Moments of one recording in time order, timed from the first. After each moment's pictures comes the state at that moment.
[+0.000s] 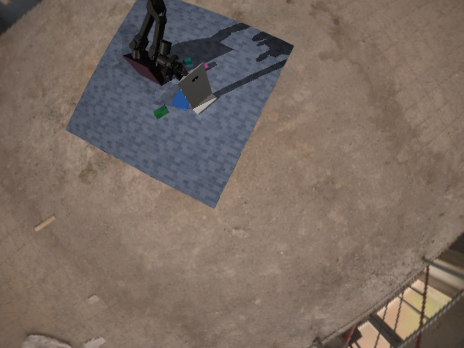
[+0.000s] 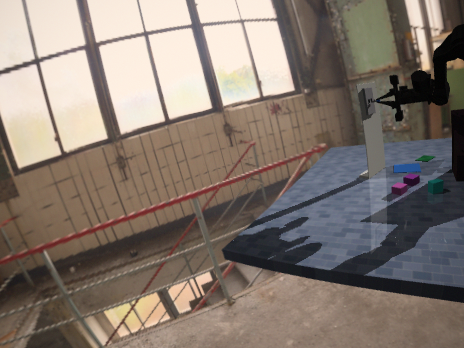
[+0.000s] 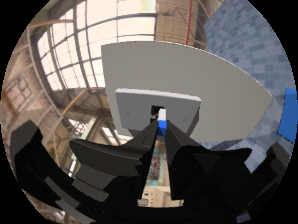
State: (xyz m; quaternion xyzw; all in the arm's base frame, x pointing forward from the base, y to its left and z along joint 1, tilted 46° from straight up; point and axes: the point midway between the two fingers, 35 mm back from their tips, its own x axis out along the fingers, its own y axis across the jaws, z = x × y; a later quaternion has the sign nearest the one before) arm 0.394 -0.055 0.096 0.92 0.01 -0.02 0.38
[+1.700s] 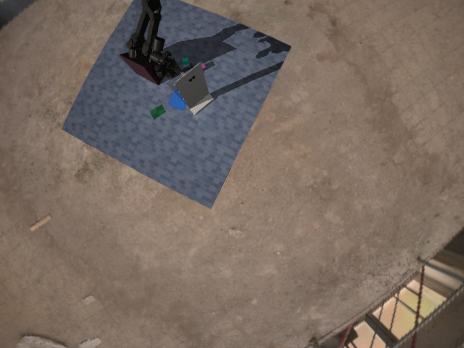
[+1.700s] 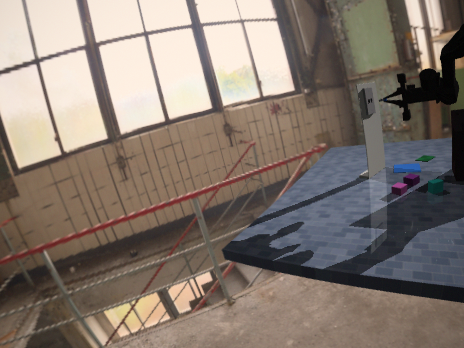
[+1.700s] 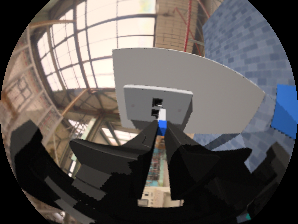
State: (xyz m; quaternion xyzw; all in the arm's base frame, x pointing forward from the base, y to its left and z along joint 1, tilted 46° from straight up) arm 0.364 -0.053 0.099 0.92 0.01 -0.02 0.38
